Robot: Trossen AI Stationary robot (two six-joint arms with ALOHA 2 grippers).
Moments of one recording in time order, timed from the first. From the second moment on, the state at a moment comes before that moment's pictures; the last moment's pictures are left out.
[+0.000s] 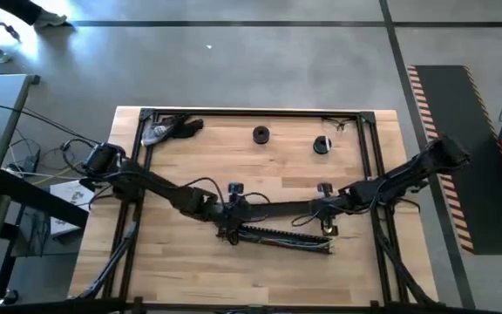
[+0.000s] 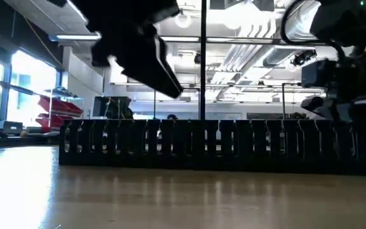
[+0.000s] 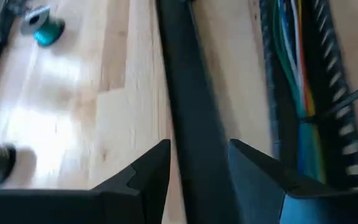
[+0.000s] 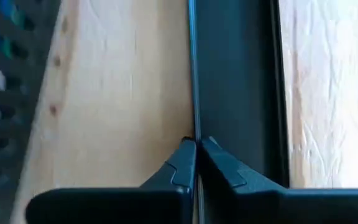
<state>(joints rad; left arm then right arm) -0.32 1.75 1.05 -0.13 -0.44 0.13 0.32 1.31 0.50 -0.33 0.11 0.26</state>
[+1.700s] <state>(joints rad) 0.20 1.96 1.24 -0.47 0.43 -0.15 0.13 0.99 0.50 -0.57 -0.03 0.26</state>
